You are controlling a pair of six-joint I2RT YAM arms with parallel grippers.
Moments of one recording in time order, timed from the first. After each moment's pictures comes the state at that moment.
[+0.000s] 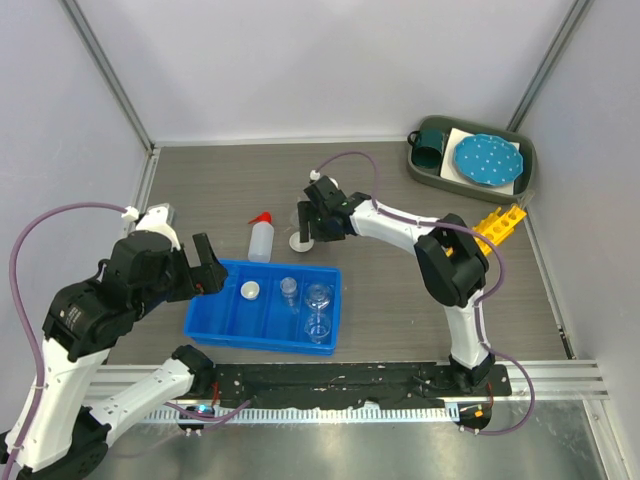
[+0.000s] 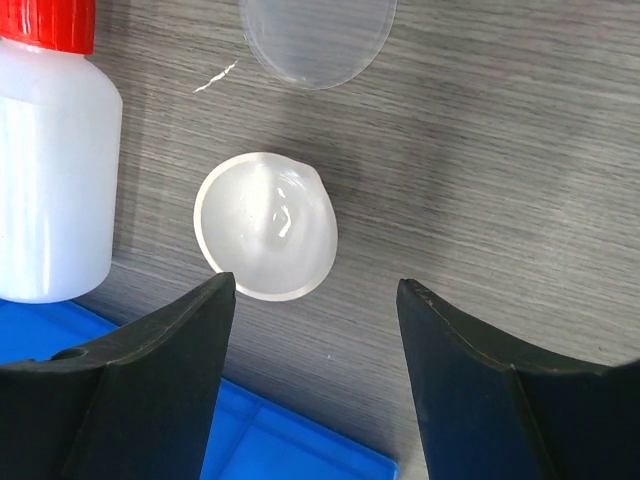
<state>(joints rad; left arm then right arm) -0.60 0.78 1.40 -1.36 -0.28 -0.62 0.74 2.04 1.55 -0.46 0.06 0.56</state>
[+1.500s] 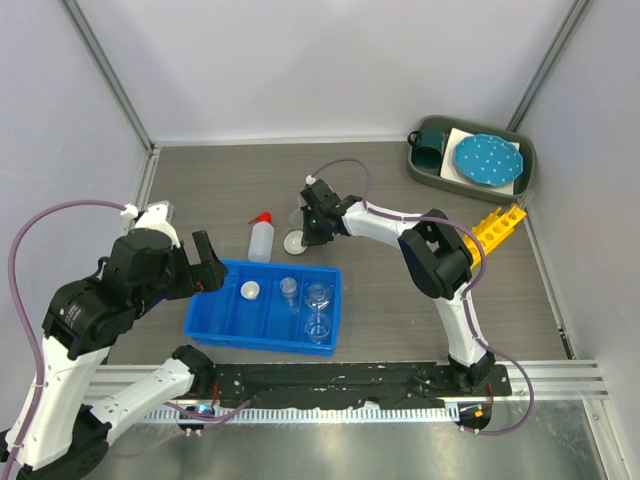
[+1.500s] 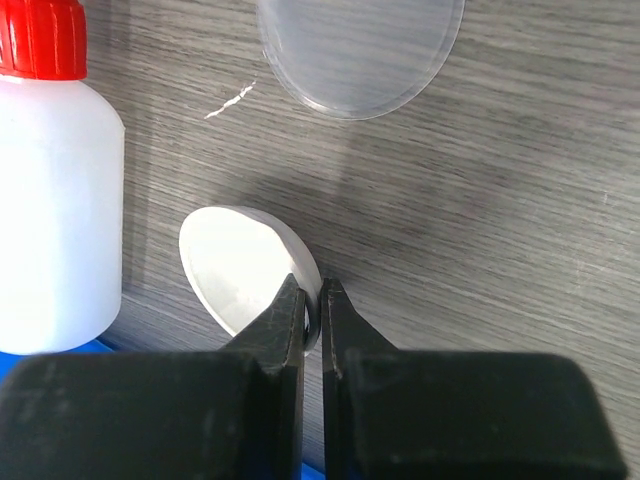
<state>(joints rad) -0.60 0.79 1.42 -1.36 -0.29 -0.62 0.73 2.16 1.59 -0.38 -0.04 0.61</state>
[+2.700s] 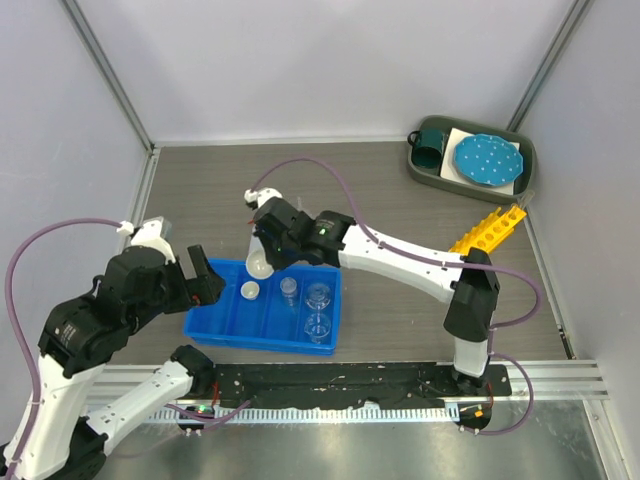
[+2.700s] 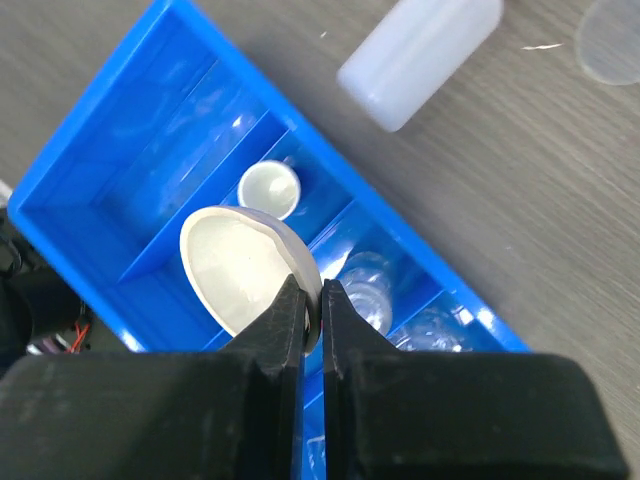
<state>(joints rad) -0.60 0.70 1.33 -1.36 -0.26 -0.65 1.06 1.86 1.76 -0.70 0.17 0.42</state>
